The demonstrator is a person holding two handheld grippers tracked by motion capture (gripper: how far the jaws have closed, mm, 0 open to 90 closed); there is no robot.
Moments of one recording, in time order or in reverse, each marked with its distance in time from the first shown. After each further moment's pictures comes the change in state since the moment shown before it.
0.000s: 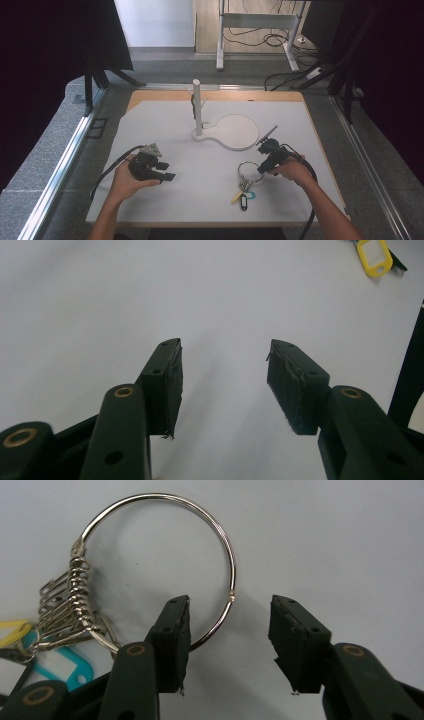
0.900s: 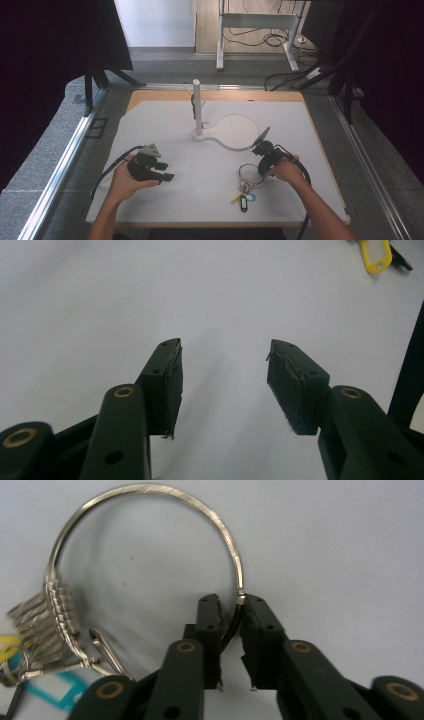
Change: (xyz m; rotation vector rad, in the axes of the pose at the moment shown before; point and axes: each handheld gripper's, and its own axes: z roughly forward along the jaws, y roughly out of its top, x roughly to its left) left arm -0.001 -0.002 -0.003 0.003 0.012 0.013; right arm 0.006 0.009 0.016 0.121 -0.007 0.047
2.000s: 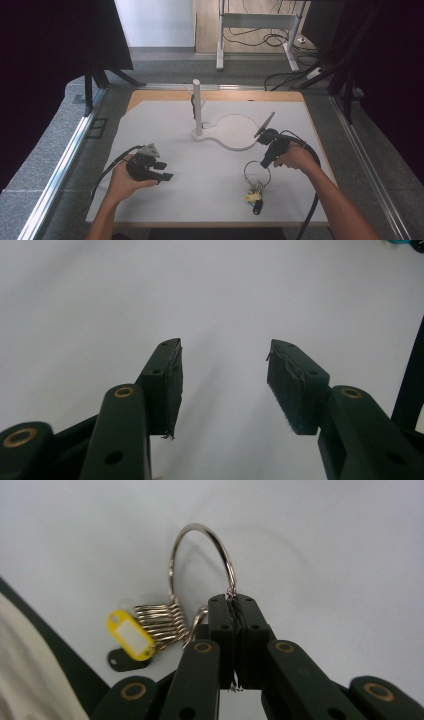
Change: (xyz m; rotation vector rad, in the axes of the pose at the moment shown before) left arm 0.002 -0.001 -0.003 0.009 0.009 0.017; right arm -0.006 0.007 -0.062 0.008 0.148 -0.143
